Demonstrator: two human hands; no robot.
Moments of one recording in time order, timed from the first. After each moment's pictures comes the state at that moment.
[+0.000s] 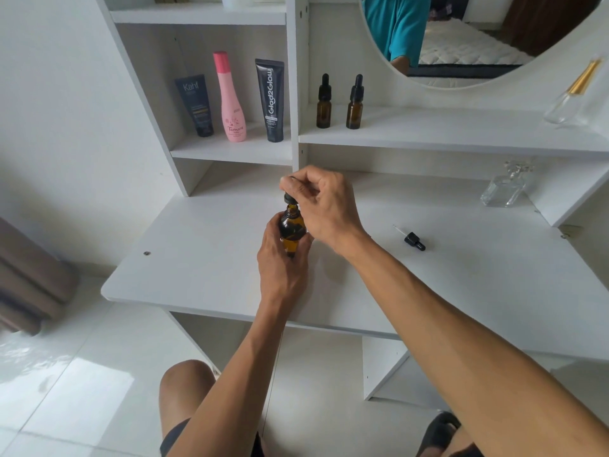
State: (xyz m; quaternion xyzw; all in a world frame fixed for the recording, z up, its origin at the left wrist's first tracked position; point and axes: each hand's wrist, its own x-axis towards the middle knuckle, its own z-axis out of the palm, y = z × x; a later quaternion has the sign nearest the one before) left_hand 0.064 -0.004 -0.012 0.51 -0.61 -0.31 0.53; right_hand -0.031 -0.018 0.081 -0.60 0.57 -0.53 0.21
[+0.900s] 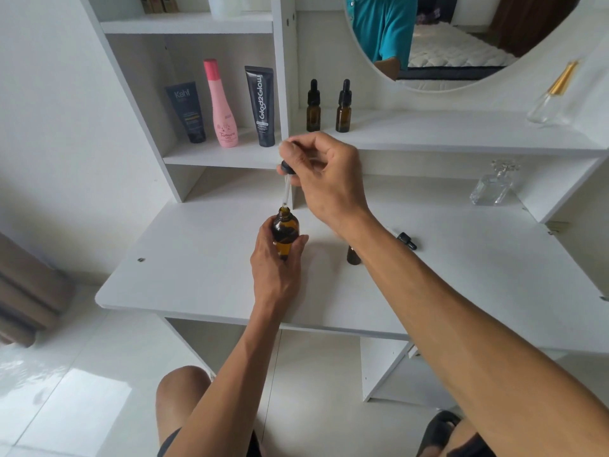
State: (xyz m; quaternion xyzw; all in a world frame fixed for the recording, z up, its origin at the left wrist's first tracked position) left_hand 0.062 -0.004 -0.013 0.52 -0.59 -0.32 0.52; right_hand -0.036 -0.005 0.124 -0.55 0.49 -0.63 0.25
